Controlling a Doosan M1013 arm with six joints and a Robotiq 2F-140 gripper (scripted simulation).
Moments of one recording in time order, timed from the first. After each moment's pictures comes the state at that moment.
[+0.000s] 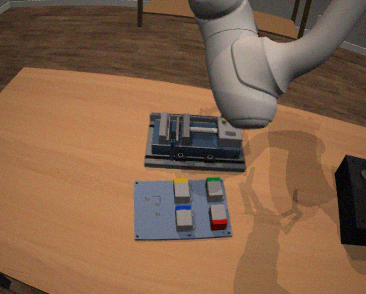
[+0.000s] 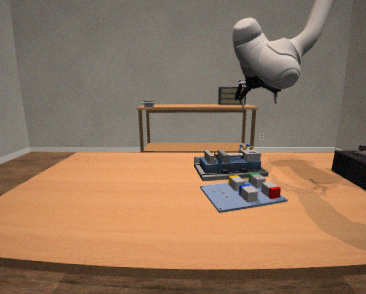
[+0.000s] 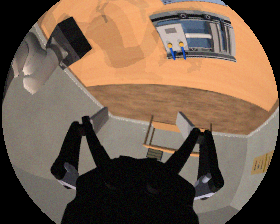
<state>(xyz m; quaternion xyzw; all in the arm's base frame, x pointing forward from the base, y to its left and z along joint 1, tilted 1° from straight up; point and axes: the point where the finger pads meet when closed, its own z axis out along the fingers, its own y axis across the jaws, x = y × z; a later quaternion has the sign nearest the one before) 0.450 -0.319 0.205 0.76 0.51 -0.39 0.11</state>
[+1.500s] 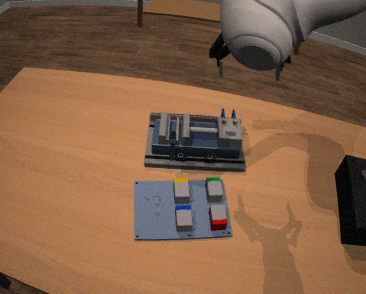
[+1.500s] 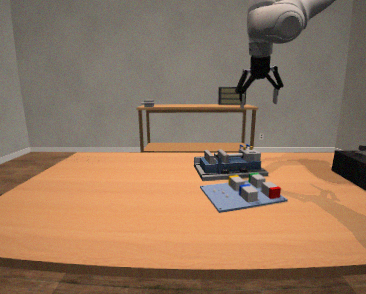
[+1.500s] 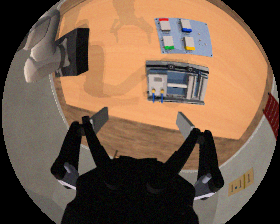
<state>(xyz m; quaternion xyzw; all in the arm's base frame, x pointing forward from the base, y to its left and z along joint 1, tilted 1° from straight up) 0.495 -0.241 0.209 0.74 0.66 -0.17 0.05</state>
